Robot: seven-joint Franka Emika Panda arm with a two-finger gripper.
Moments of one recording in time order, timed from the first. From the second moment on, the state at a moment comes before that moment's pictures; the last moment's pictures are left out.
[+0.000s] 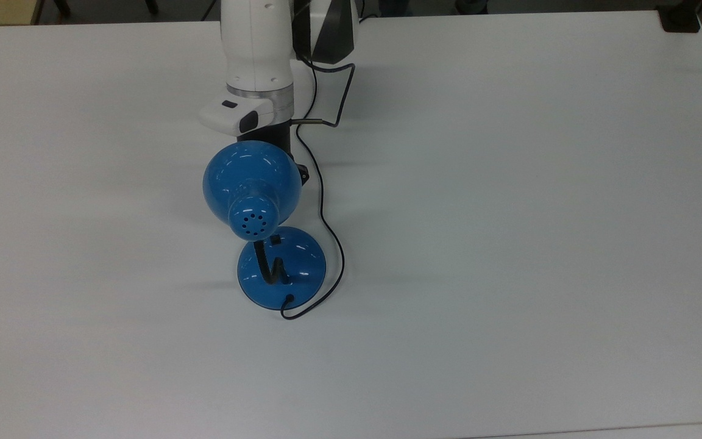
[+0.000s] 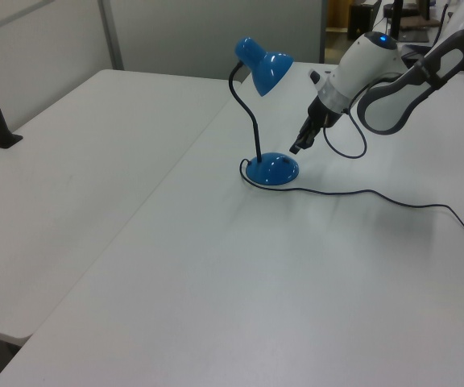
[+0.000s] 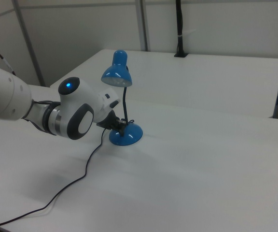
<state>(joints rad) -0.02 0.29 0.01 -2.13 -0.03 2.99 -0.19</state>
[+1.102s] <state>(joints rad) -0.03 0.36 0.04 -2.04 -0.03 2.99 -0.23</state>
